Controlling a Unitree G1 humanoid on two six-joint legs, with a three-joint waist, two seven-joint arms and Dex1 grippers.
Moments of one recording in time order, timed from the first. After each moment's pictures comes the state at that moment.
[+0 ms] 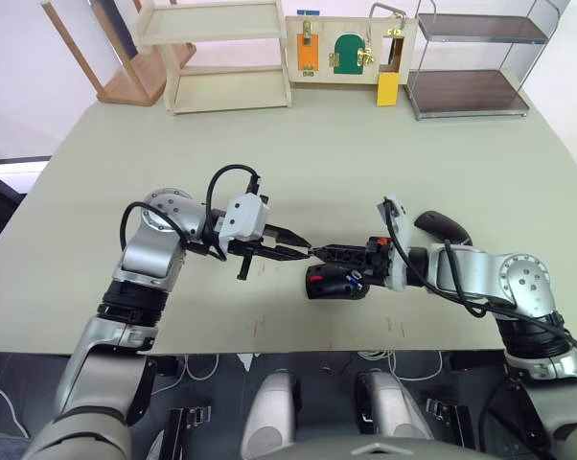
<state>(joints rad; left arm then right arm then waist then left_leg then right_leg) -0.63 0.65 -0.17 0.17 -0.30 -0.02 -1.55 -0.48 -0.42 0.11 -0.17 1.94 1.11 -0.42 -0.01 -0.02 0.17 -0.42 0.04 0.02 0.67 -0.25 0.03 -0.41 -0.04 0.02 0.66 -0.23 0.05</state>
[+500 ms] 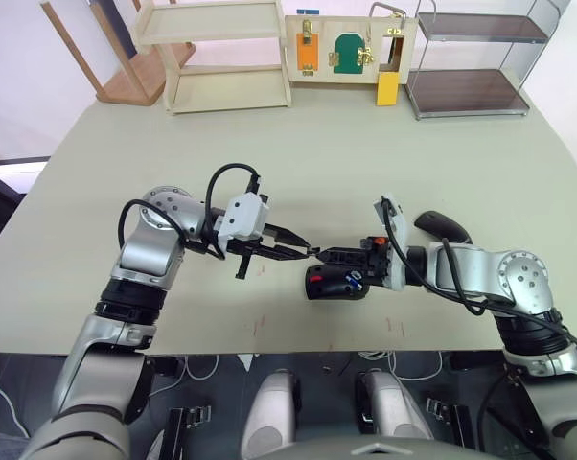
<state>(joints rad) -0.64 0.67 -0.18 0.17 -0.30 -0.02 -1.55 -0.50 -0.42 0.11 -0.16 1.95 1.13 -0.40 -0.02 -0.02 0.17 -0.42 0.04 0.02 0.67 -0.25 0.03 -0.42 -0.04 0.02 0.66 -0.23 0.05</state>
